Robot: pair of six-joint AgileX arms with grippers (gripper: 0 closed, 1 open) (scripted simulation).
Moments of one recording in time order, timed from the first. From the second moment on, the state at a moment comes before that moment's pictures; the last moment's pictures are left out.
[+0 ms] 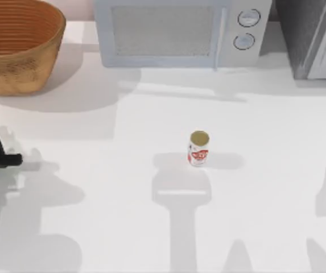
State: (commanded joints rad) left arm 0.15 2.06 0.28 1.58 0.18 0.05; right arm 0.00 0.00 0.00 0.00 0.00 0.00
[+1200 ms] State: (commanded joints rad) left arm 0.32 1.74 0.65 1.09 0.13 0.08; right arm 0.00 0.00 0.00 0.00 0.00 0.00
